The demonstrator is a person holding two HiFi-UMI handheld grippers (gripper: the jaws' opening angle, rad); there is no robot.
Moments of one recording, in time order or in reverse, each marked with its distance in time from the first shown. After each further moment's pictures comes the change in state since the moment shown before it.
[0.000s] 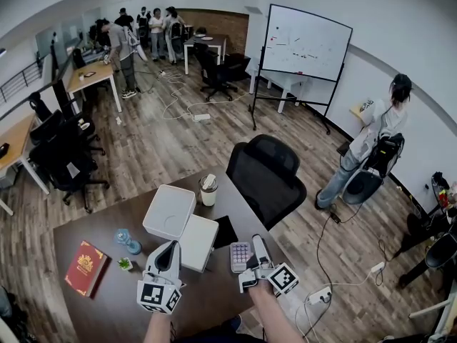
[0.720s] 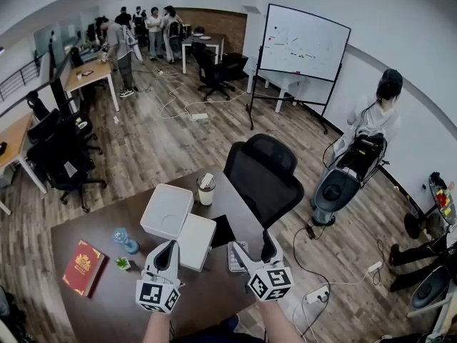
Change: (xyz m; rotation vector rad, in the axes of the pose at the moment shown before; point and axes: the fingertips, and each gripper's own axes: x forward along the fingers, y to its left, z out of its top) left arm -0.002 0.001 -0.001 -0.017 -0.001 0.000; right arm 0.006 0.058 -0.023 -0.946 0.244 -0.069
